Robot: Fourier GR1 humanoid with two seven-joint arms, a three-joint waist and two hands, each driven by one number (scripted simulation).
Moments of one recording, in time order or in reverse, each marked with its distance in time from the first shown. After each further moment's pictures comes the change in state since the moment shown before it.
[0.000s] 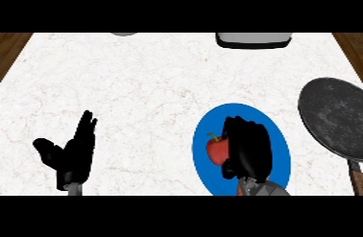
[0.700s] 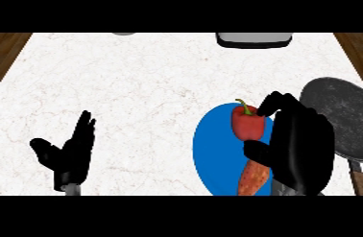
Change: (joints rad) left arm 0.006 0.000 0.012 -0.017 -0.003 -0.012 0.020; right arm -0.096 0.012 -0.127 -0.308 0.146 0.030 0.131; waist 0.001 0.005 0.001
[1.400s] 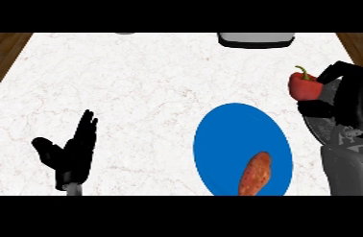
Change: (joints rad) left arm -0.003 -0.010 0.001 -0.002 -0.010 -0.015 0.006; right arm -0.071 -0.194 -0.459 0.302 -0.225 -0.248 -0.301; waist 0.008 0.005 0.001
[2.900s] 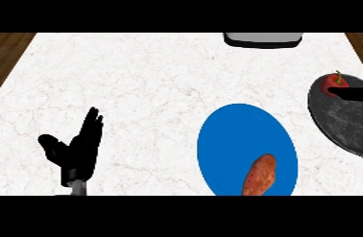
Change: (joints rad) left arm -0.021 -0.025 -0.007 0.003 -0.014 -0.006 0.006; right arm -0.369 -0.309 -0.555 1.254 -0.468 -0.344 -0.876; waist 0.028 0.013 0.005
